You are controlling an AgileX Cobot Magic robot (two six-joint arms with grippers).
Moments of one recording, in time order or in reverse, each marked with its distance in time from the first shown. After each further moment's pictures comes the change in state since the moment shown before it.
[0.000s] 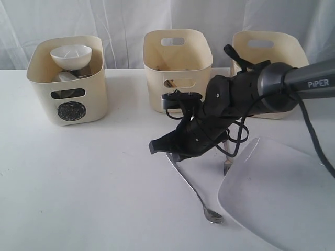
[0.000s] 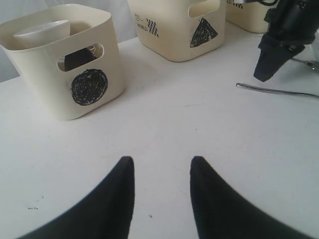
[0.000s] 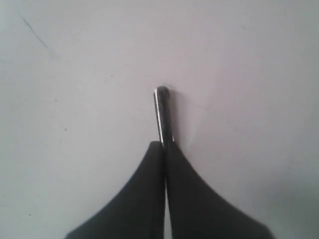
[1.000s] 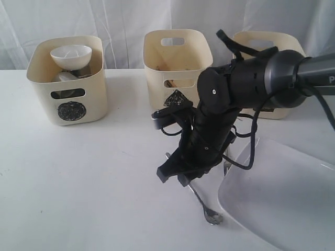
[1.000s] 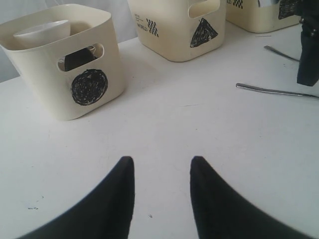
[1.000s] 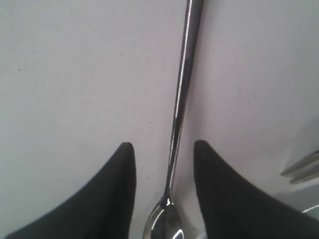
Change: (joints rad) left arm 0.000 0.000 0.000 0.000 0.000 0.000; right arm 0.075 -0.097 0.000 -0.232 0.312 0.000
